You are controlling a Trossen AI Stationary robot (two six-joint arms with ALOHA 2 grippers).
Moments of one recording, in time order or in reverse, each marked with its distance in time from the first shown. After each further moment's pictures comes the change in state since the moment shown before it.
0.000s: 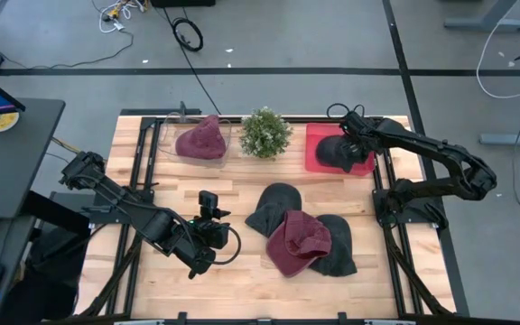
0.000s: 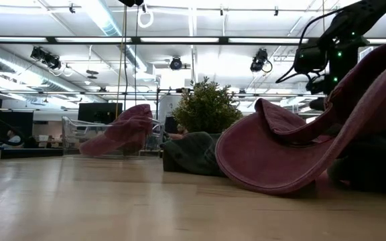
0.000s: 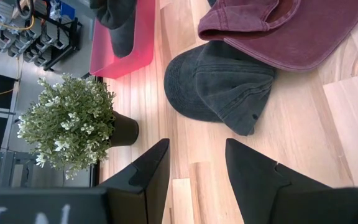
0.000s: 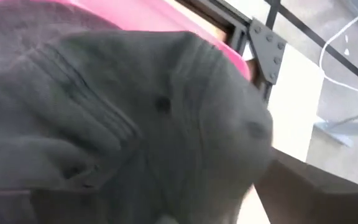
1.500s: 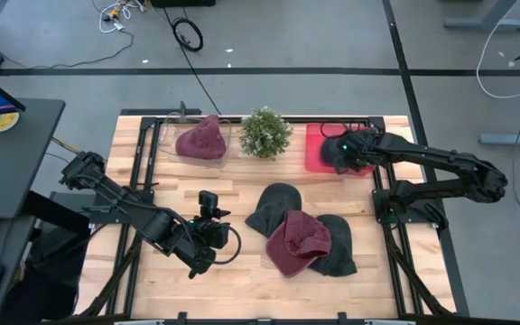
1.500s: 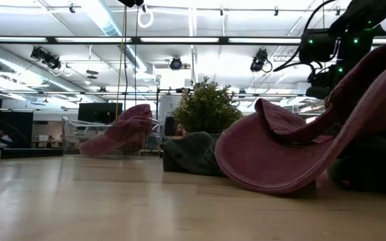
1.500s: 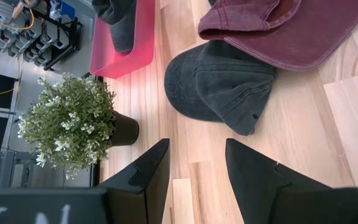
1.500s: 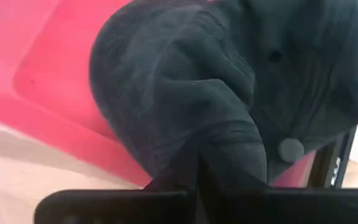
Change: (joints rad) left arm 0.002 0.000 0.000 -0.001 0.000 0.001; right arm 0.249 -0.121 -0.076 0.004 -0.149 0.295
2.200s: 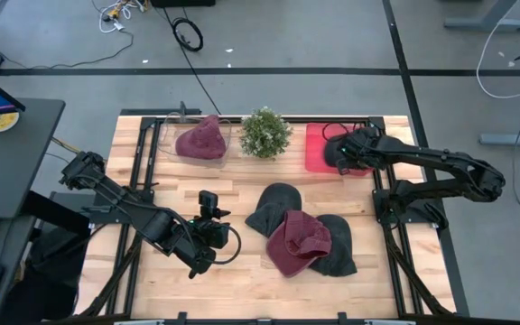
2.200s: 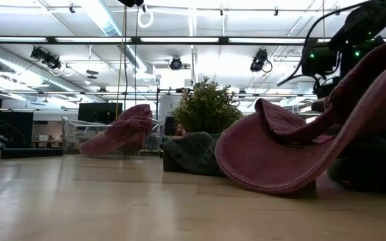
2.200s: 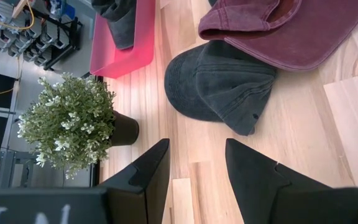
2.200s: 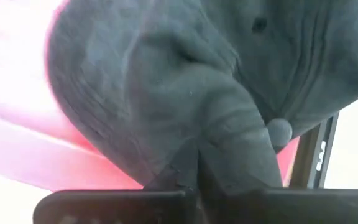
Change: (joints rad) left arm 0.000 0.000 0.000 0.000 0.000 -0.002; right arm -0.042 0.033 -0.073 0.028 0.049 0.027
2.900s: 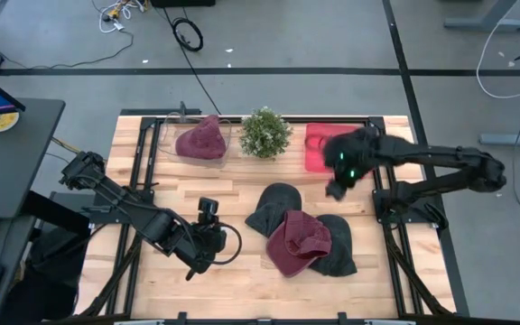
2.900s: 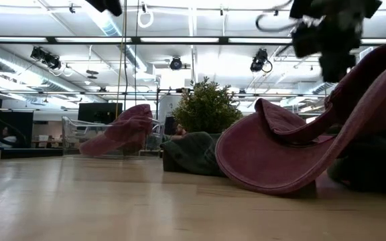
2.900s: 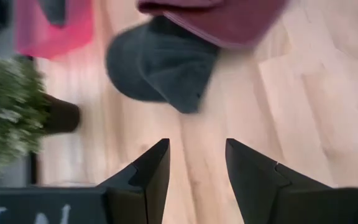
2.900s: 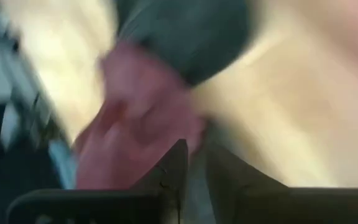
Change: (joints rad) left arm -0.003 0.000 -0.008 -0.047 0.243 -0.074; right arm 0.359 -0.009 0.275 -0.016 -0.802 -0.066
